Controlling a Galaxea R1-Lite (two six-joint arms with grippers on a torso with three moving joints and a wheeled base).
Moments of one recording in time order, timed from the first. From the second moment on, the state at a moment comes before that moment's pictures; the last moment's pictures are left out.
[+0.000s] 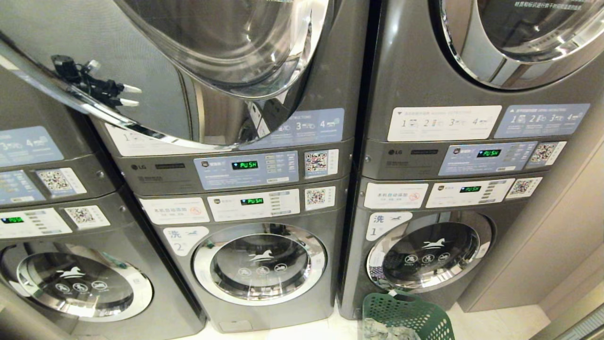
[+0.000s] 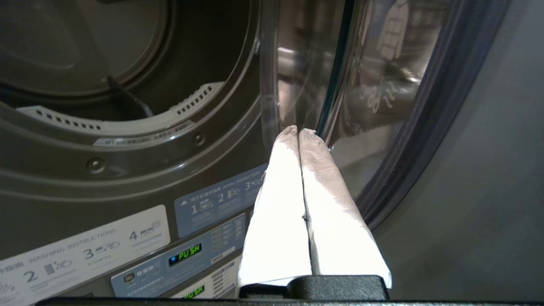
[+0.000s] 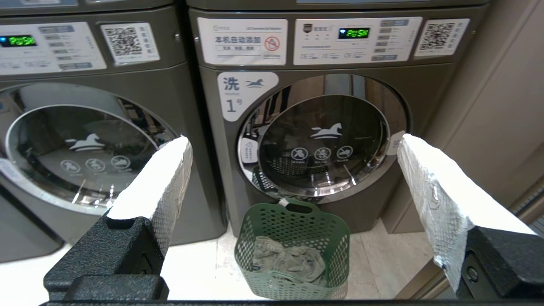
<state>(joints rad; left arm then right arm) -0.20 1.18 -1.34 -0.15 -0.39 -0.08 0.00 0.00 0.00 0.00 0.00 0.00</state>
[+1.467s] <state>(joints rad) -0.75 1.19 -1.23 -0.12 -0.35 0.24 0.00 0.00 0.00 0.00 0.00 0.00</state>
